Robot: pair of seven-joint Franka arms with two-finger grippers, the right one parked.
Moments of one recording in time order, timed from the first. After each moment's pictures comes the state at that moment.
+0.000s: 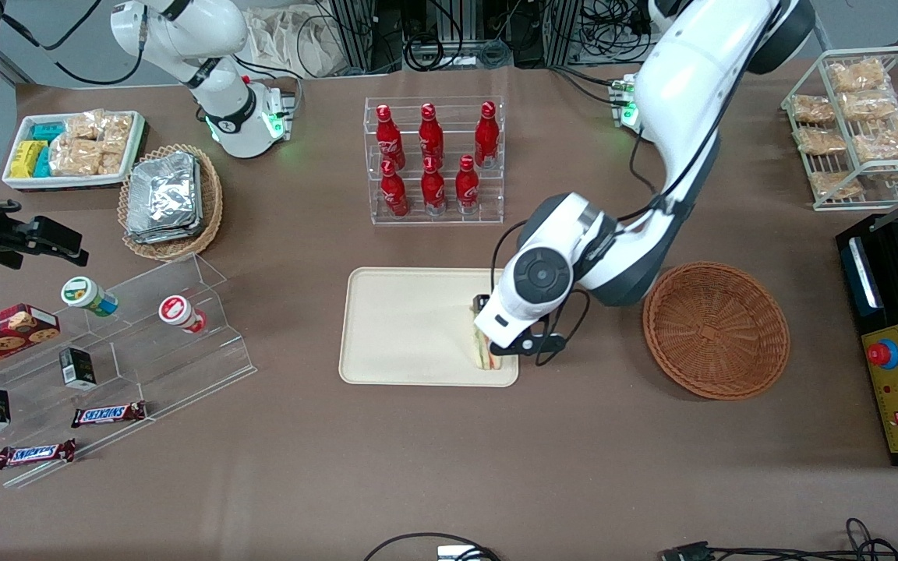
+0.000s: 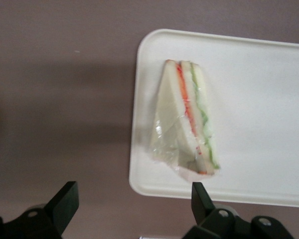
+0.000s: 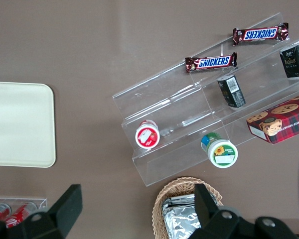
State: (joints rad) arm -0.35 0.62 -0.31 -1.39 0.06 1.80 -0.72
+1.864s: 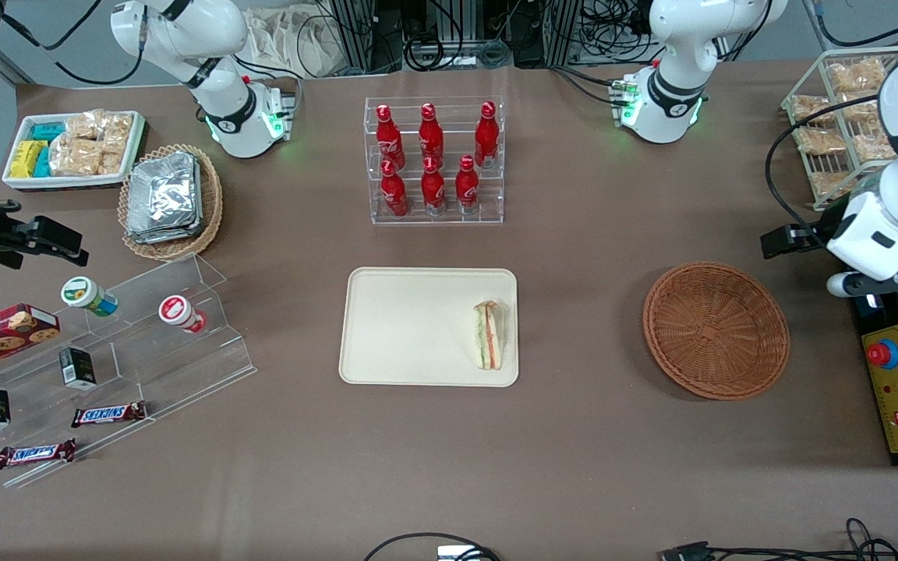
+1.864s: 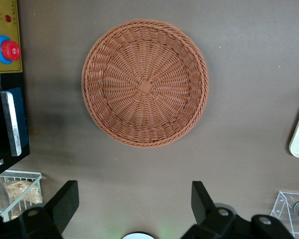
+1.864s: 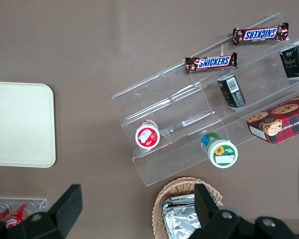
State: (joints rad) arm 0.16 0.07 -0.22 -1.67 0.05 1.57 -0.14
